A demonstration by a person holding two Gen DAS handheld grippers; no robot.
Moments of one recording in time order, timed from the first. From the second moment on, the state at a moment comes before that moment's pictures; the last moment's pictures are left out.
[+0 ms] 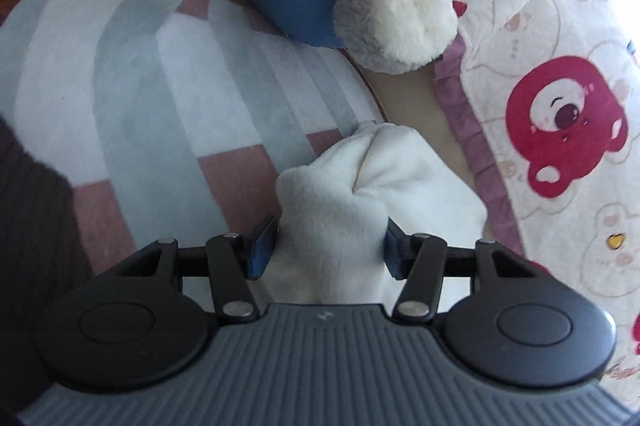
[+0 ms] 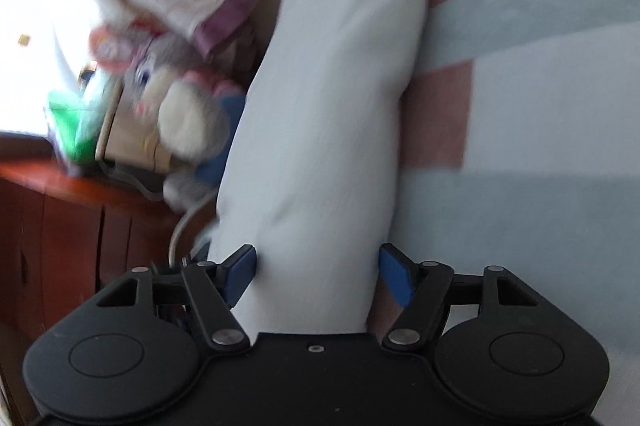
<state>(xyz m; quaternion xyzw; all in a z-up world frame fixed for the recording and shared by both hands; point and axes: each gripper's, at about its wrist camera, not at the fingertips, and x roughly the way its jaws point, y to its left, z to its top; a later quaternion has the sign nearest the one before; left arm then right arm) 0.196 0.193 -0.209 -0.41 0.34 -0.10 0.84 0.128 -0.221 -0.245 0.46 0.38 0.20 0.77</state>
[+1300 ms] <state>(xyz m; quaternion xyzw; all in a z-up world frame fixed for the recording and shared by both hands) 0.152 0.120 -0.111 0.02 0.23 0.03 0.97 0.146 -0.263 -0.206 0.44 0.33 0.13 0.82</state>
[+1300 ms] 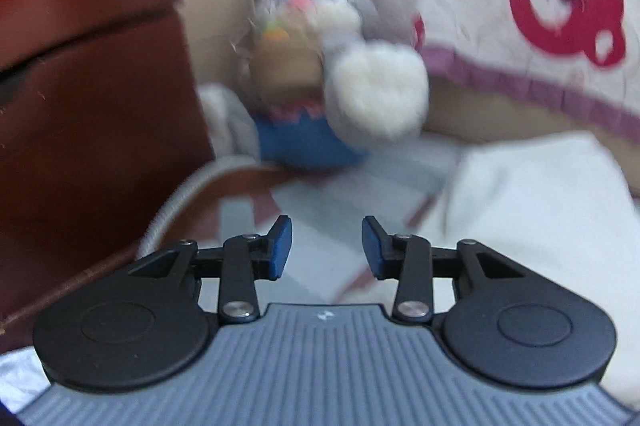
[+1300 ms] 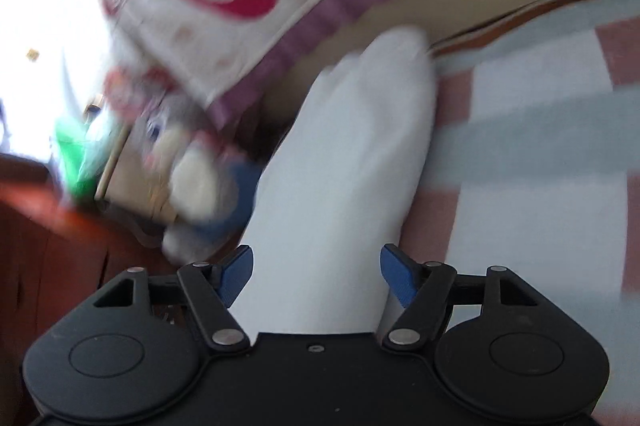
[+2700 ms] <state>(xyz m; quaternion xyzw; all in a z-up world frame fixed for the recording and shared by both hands) 0.156 0.082 -0.172 -0.07 0.32 -0.14 0.93 0.260 -0.140 -0.126 0.01 0.28 0.25 0.93</state>
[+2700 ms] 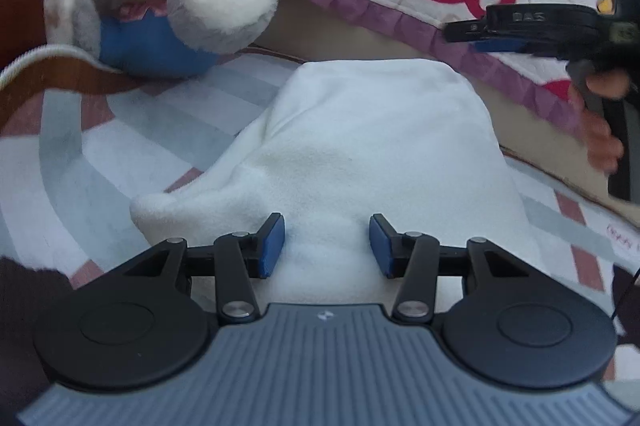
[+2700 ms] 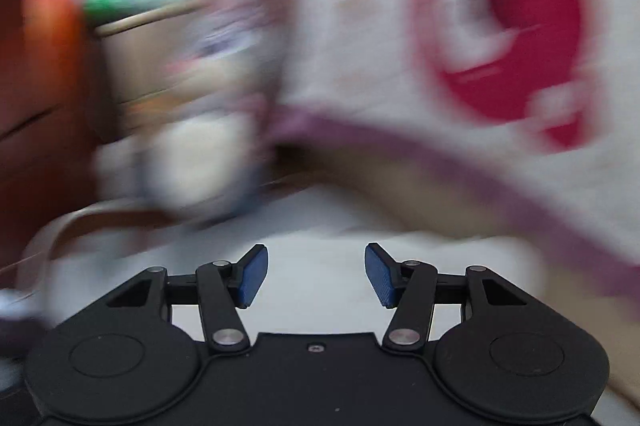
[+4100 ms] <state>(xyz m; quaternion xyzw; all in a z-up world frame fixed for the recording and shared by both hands) 0.073 0.059 -0.151 -0.11 0.37 -0.04 0.92 0.066 -0.151 -0.170 0.09 0.44 0.17 0.88</state>
